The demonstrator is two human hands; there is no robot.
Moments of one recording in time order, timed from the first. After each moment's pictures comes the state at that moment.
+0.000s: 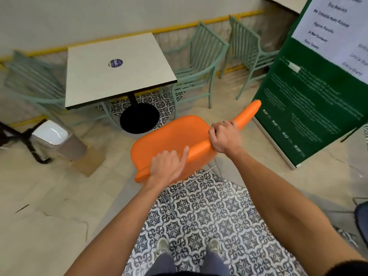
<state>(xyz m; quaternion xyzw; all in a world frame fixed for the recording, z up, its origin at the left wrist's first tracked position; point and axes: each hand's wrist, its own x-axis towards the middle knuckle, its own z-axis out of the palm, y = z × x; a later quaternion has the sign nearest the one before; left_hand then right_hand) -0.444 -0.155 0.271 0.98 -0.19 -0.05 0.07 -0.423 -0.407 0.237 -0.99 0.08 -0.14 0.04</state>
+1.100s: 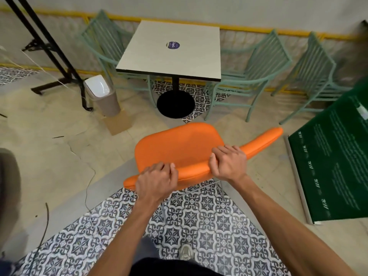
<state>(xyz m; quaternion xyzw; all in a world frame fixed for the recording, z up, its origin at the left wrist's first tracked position) -0.563 -0.181 0.240 0.98 0.00 0.17 0.06 -0.471 -0.433 0.216 -0.94 -0.22 -0.25 0.09</state>
